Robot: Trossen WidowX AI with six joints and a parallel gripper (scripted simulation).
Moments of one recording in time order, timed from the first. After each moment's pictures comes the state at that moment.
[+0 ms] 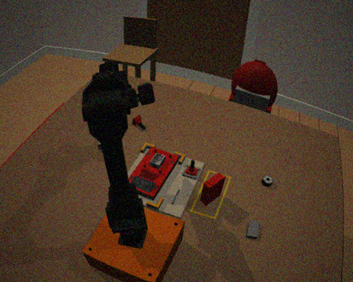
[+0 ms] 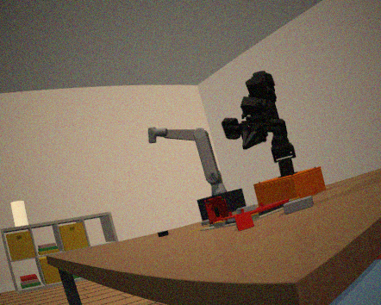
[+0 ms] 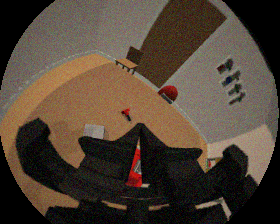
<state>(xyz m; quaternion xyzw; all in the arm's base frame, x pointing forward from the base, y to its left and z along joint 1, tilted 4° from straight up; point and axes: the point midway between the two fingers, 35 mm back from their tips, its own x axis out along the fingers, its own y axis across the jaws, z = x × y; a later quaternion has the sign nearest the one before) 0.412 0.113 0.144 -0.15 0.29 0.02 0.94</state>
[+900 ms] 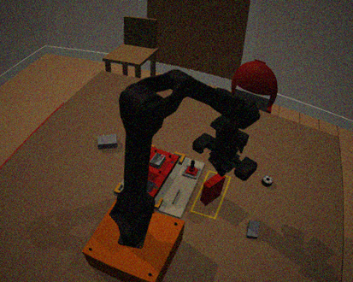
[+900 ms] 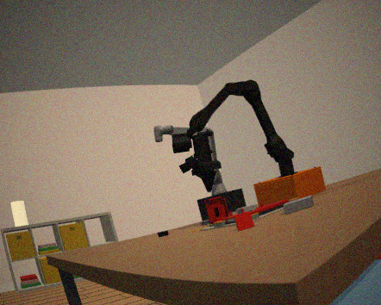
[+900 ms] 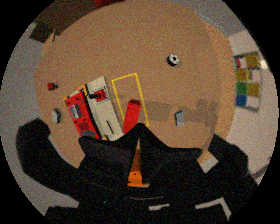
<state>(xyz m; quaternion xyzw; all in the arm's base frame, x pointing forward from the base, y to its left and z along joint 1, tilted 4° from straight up) 0.245 -0.206 0.056 0.20 0.64 -0.21 0.71</state>
